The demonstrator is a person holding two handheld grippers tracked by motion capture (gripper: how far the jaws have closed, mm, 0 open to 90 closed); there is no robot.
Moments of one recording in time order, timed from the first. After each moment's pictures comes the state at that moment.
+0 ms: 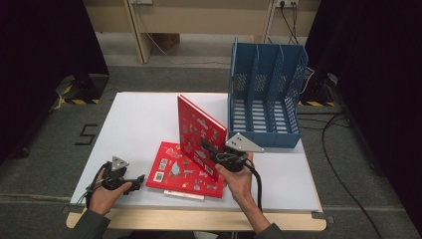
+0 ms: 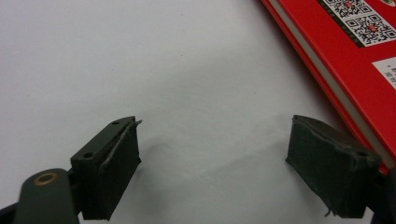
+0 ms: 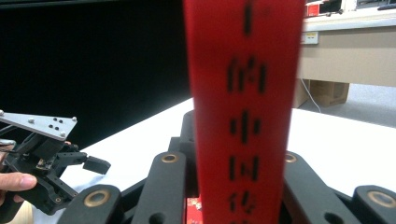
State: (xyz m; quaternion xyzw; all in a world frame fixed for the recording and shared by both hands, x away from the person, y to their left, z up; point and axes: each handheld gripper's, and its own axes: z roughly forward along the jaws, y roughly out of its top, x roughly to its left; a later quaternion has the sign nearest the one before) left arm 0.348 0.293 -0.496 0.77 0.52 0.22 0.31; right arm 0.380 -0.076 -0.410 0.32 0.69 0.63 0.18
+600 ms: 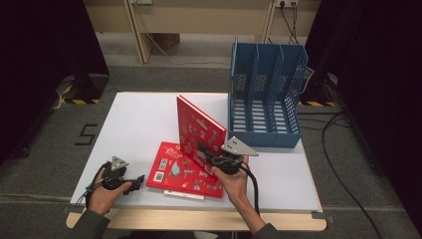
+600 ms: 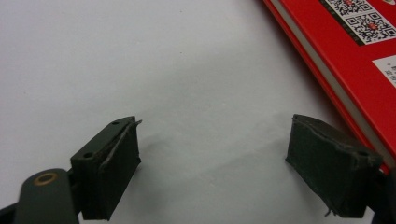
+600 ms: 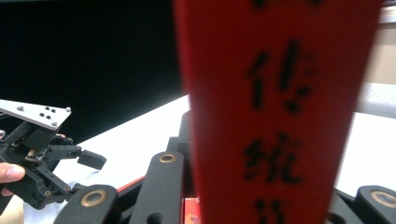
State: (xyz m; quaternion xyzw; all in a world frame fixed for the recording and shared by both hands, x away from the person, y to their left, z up) left arm 0.349 0.294 -0.496 0.77 0.52 0.22 0.31; right arm 0.383 -0.068 -0.429 0.32 0.69 0.63 0.18
